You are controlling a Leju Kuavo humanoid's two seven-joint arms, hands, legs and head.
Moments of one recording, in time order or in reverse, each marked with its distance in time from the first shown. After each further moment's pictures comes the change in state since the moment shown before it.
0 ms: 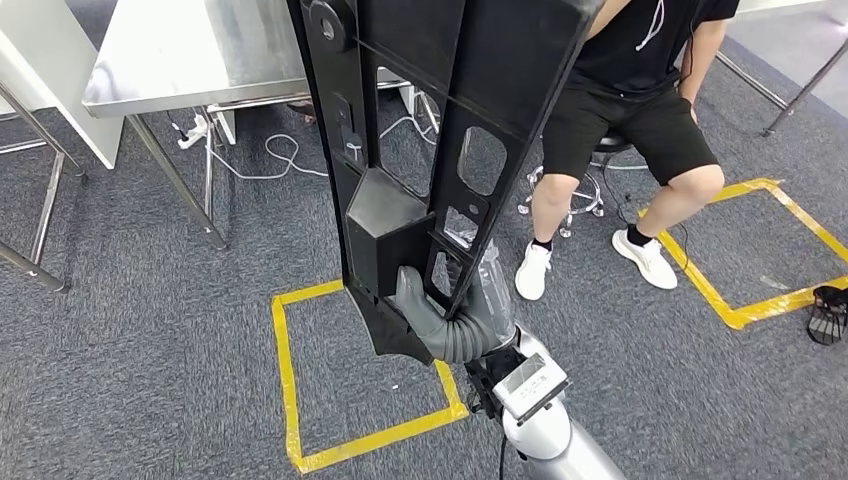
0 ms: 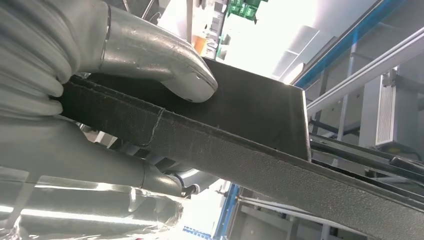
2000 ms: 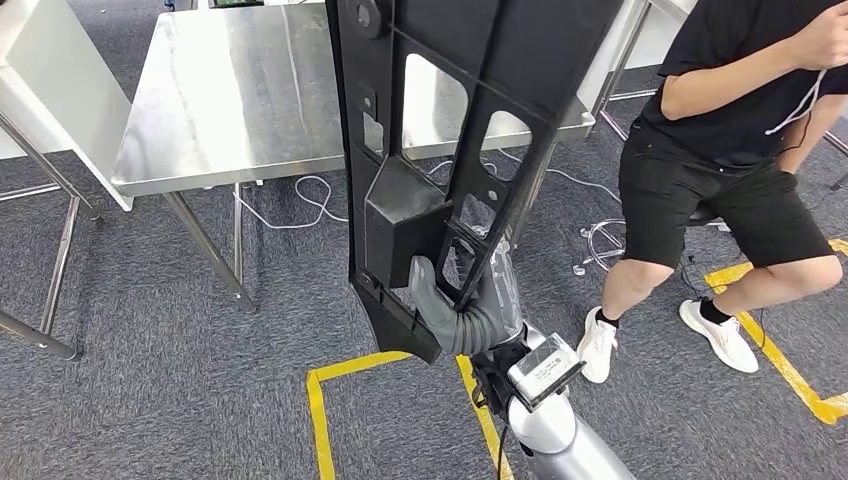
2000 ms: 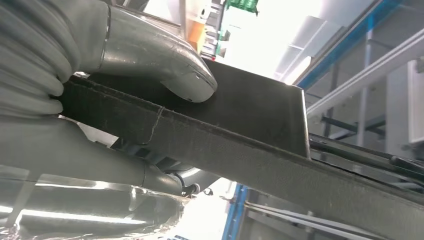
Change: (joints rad) left arm 0.012 -0.007 0.015 0.014 -0.015 -0.014 -0.026; right arm -0.006 -0.037 0.003 0.000 -0.041 -0.046 0.008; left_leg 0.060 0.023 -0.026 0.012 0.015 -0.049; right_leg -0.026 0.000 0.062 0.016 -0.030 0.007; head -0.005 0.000
